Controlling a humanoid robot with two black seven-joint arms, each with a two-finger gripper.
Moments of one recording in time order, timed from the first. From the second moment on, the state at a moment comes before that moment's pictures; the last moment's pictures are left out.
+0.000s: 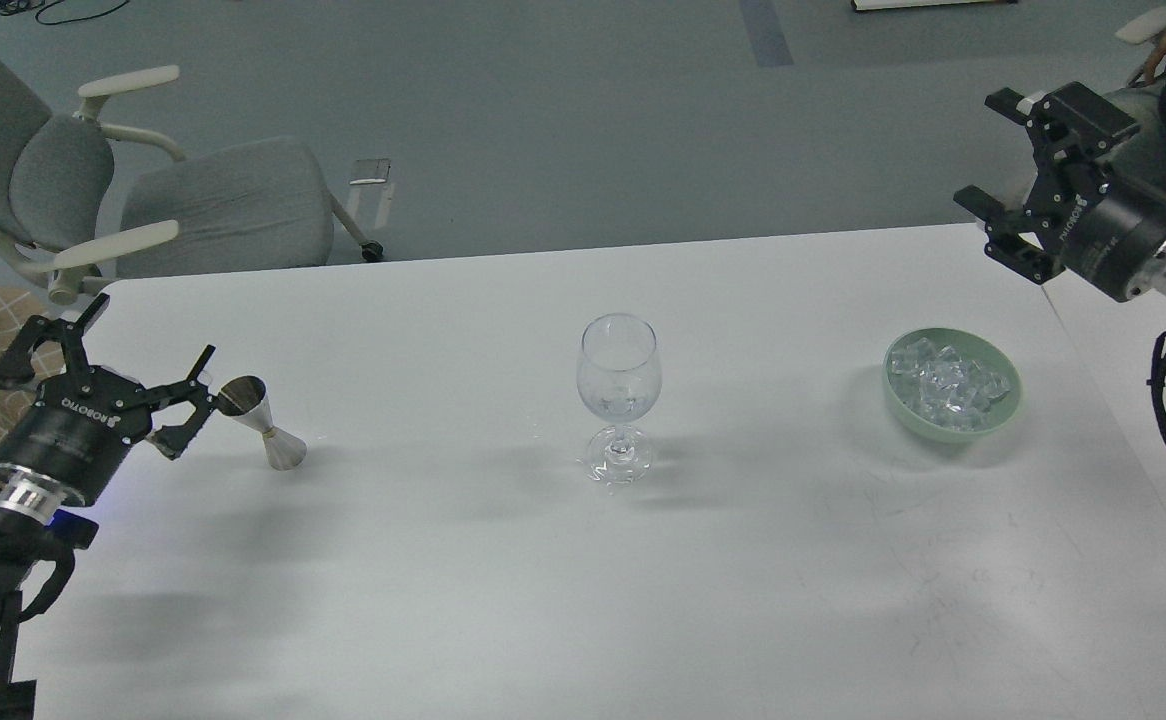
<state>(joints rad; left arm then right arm) -0.08 0.27 -1.84 -1.23 0.12 -0.46 0.42 0.54 -0.77 0.89 1.15 -0.66 0.35 0.19</state>
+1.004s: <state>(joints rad) -0.36 0.26 -1.67 -1.22 0.24 -0.37 0.43 0.28 -0.75 0.86 1.20 -1.97 0.00 0.20</state>
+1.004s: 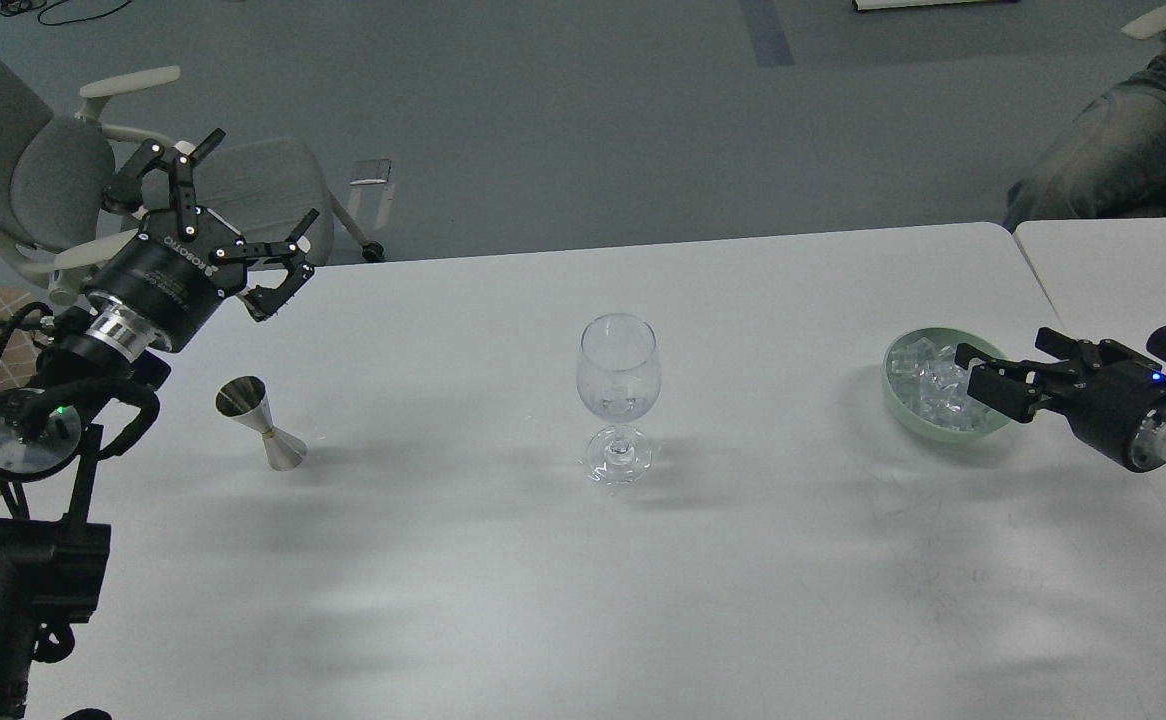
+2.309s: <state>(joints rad) -0.36 0.26 -1.67 -1.22 0.24 -0.38 0.42 0.42 -0.68 0.67 1.08 -1.99 0.01 0.19</state>
